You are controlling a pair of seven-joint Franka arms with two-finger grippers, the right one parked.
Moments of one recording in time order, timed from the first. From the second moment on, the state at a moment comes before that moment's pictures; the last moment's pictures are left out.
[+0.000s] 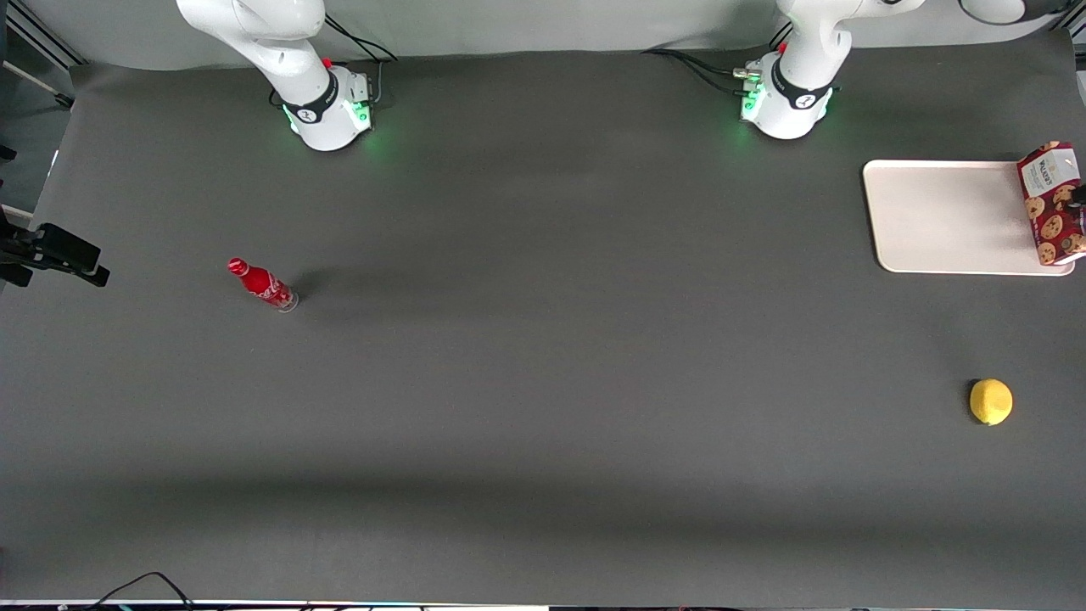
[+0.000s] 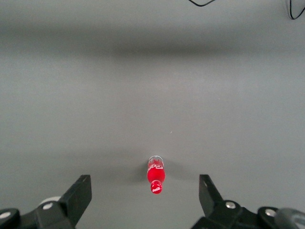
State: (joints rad) arm 0.00 0.55 1.00 -1.99 -0.45 2.21 1.32
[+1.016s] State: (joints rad) arm -0.04 0.34 0.79 -1.06 -0.21 1.10 0.62
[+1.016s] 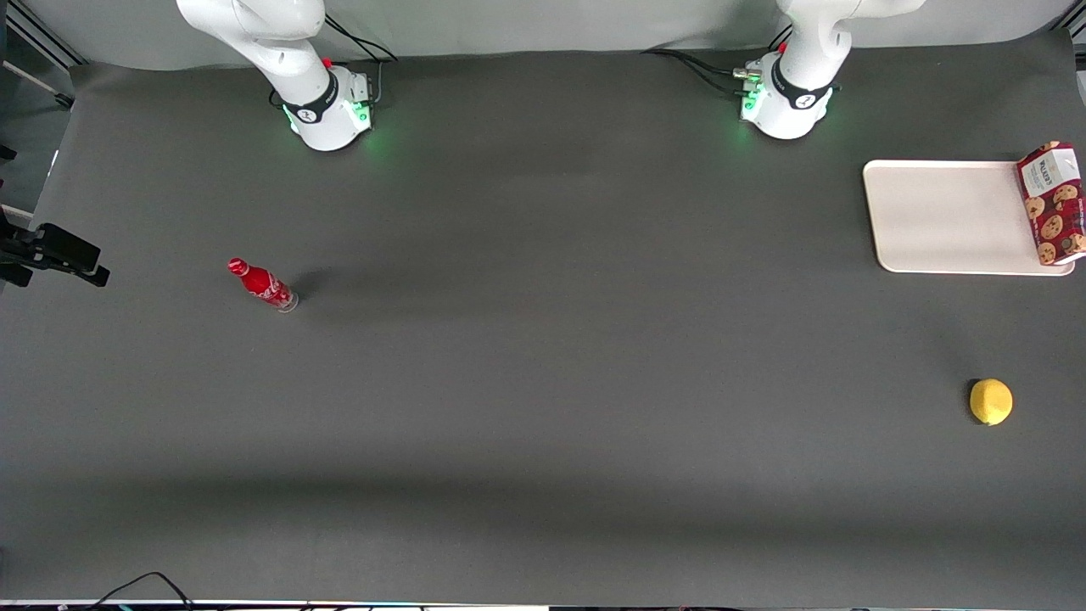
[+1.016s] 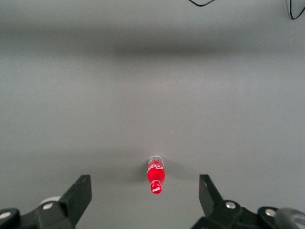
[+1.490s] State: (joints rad) arm -0.03 0.04 0.19 -1.26 -0.02 1.09 0.11
